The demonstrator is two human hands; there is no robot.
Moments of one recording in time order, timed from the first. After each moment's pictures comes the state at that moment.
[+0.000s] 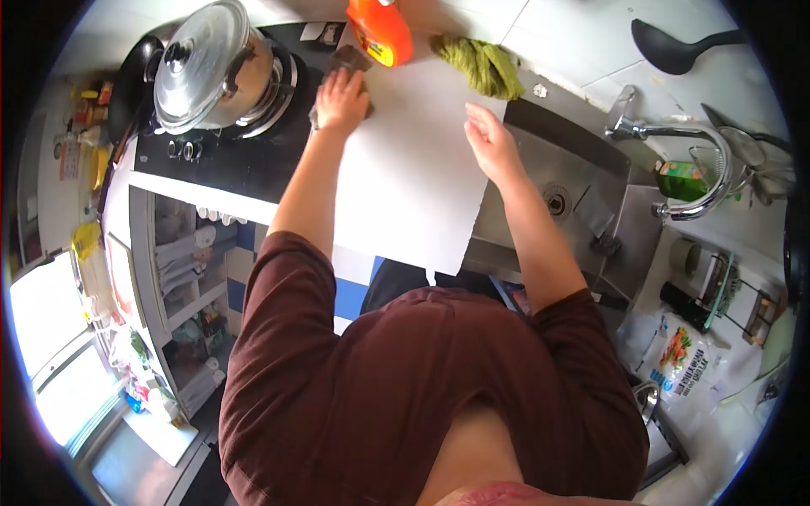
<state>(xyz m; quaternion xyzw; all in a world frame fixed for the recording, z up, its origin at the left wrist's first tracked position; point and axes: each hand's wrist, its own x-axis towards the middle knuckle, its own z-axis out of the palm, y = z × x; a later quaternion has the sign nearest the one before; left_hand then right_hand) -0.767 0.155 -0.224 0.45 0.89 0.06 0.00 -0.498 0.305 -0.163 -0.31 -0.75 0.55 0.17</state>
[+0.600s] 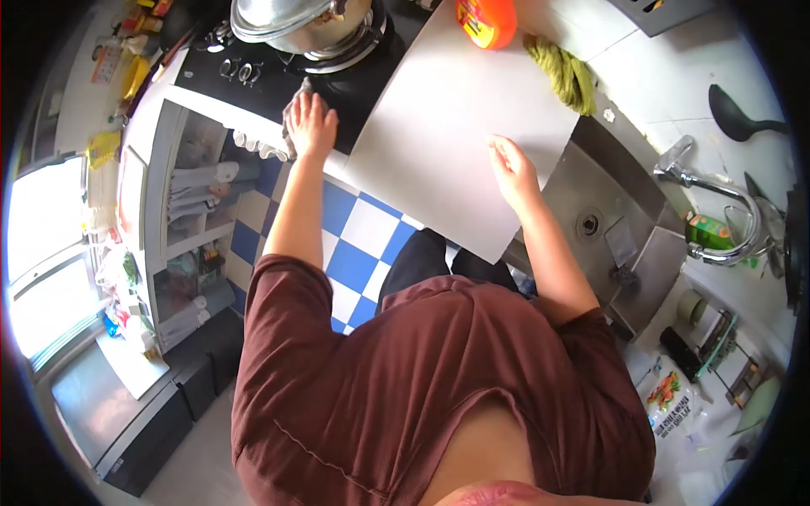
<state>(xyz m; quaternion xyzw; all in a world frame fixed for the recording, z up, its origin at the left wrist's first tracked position) -0.782 -0.073 -0.227 0.26 0.96 0.07 -0.12 -0.499 0.220 -0.199 -0.25 -0.78 0.57 0.12</state>
